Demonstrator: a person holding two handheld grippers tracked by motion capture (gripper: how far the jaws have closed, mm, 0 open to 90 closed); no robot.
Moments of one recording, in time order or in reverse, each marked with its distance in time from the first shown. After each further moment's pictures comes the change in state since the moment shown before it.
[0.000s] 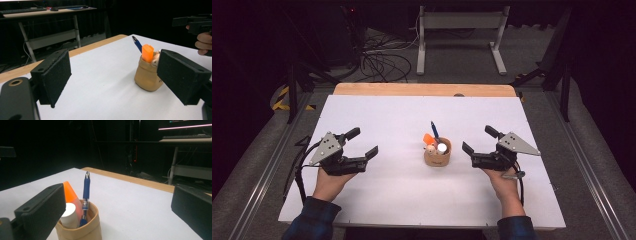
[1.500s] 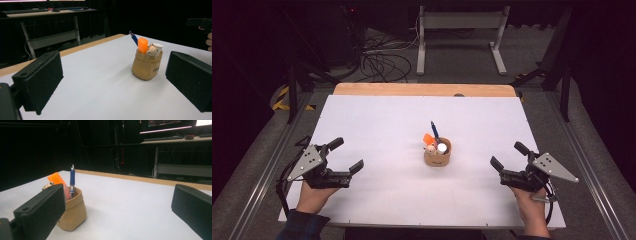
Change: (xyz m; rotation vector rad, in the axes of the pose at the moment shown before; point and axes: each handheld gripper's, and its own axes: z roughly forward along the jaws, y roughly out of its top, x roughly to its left) left arm 0.002 -0.016 -0.043 -0.018 -0.003 -0.008; right arm -0.019 -0.019 -0.078 -0.042 -0.100 0.046
